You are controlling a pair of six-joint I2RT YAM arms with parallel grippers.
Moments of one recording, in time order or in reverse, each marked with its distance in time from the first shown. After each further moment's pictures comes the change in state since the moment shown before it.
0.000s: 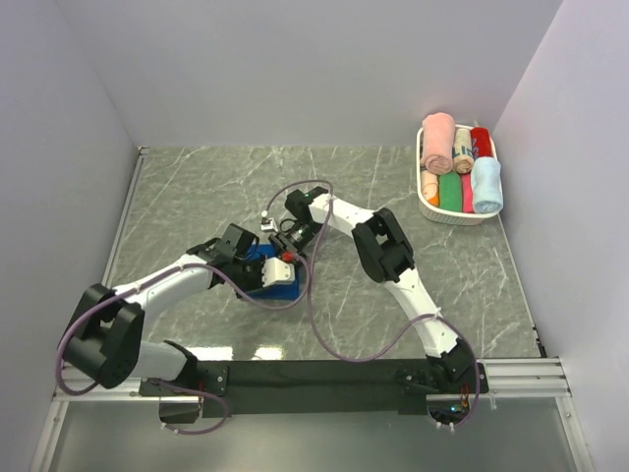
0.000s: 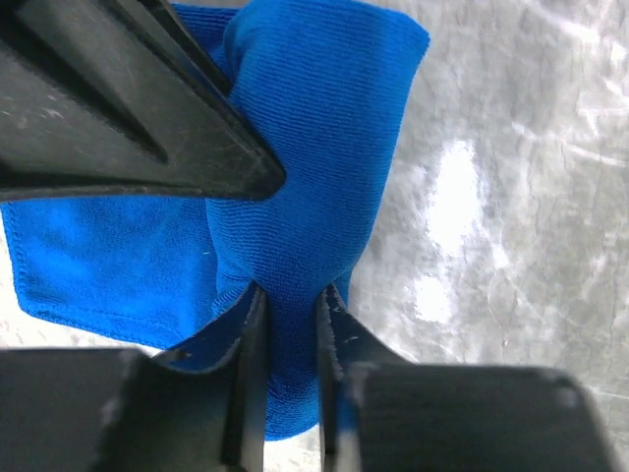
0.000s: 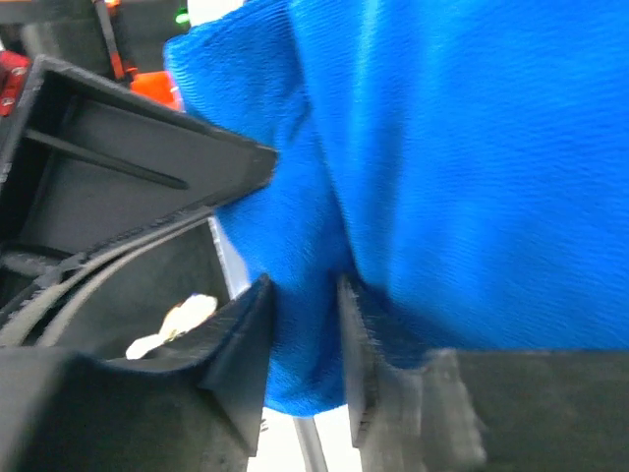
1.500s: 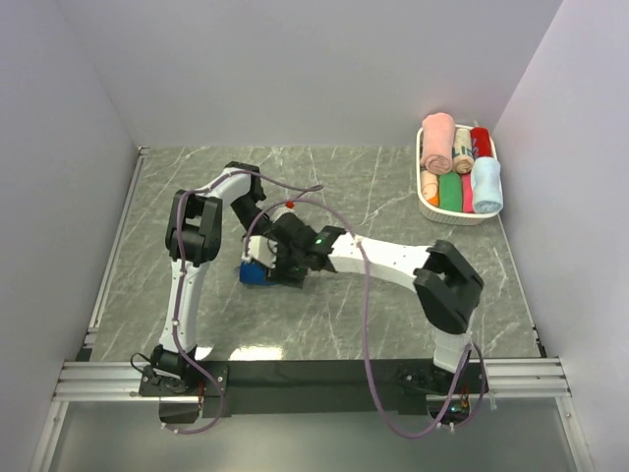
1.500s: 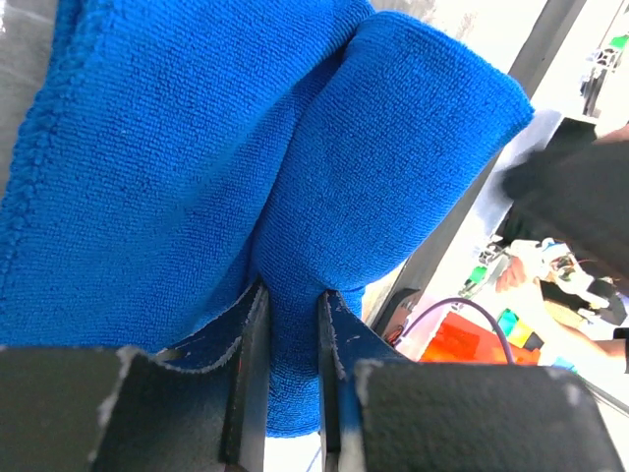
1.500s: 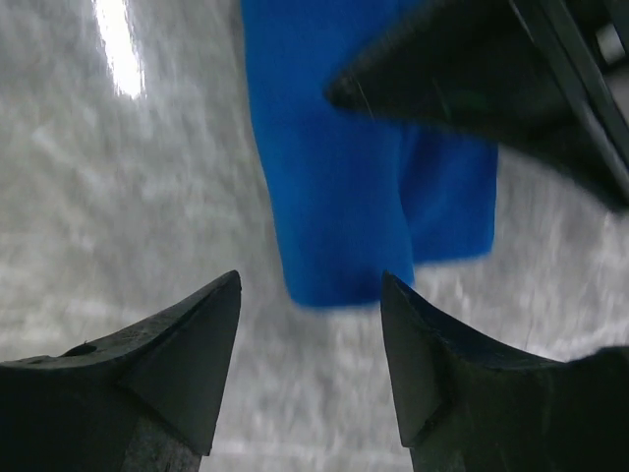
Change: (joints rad) left arm 0.230 1.108 1.242 -1.117 0.295 -0.059; right arm 0.270 -0.789 -0.761 0.654 1.005 -0.317
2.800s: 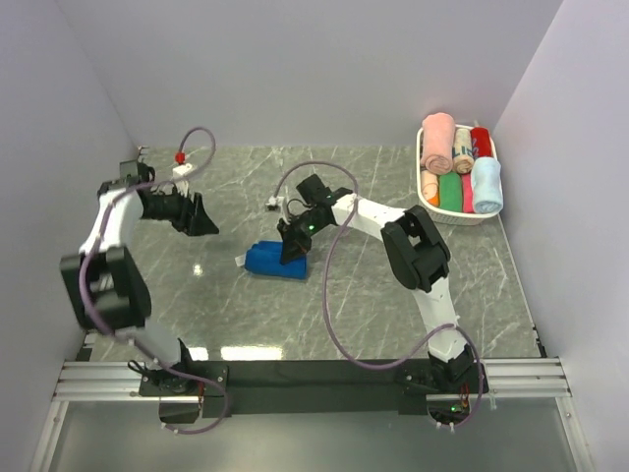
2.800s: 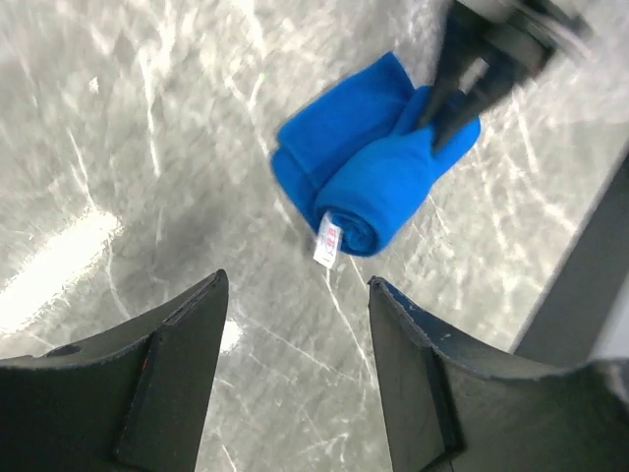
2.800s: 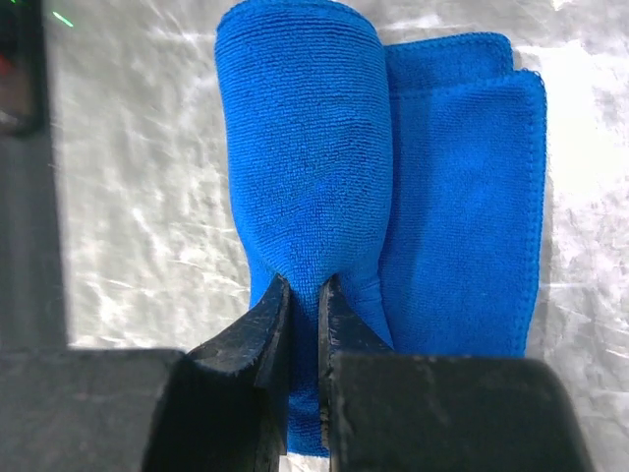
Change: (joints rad) left arm 0.525 -0.709 -0.561 0.614 0.289 -0.139; right arm -0.278 0.392 0.300 -0.052 -0.691 0.121
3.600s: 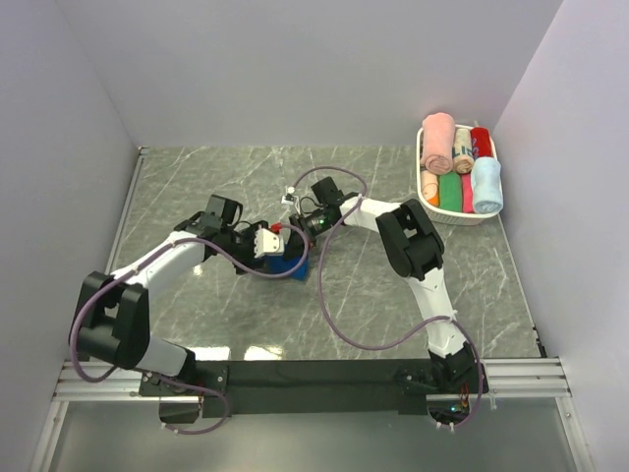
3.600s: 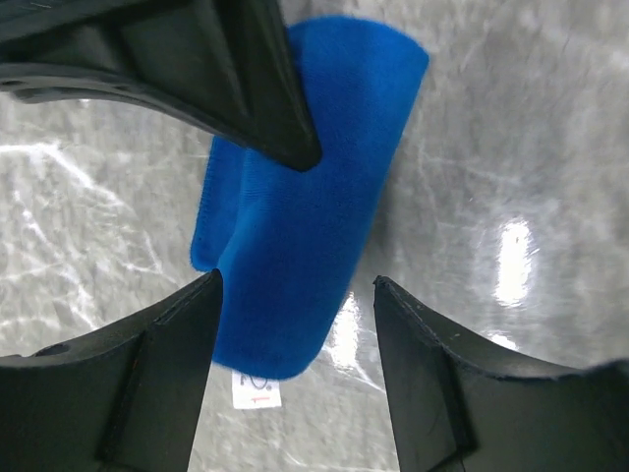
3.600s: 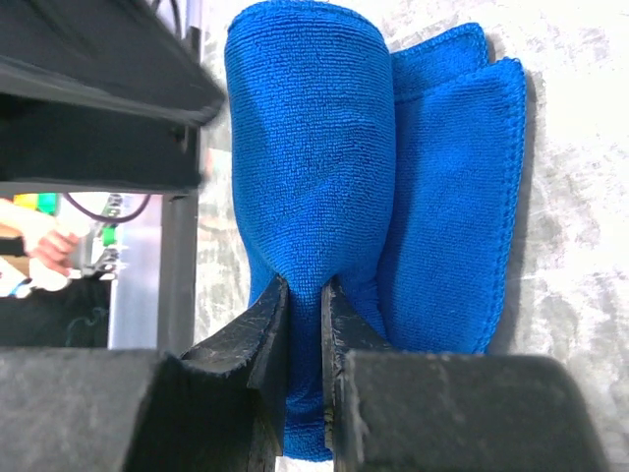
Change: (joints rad) left arm -0.571 -0.311 -0.478 0.499 -0.351 0.394; right arm -0.116 0.151 -0.012 0.206 -0.376 0.359
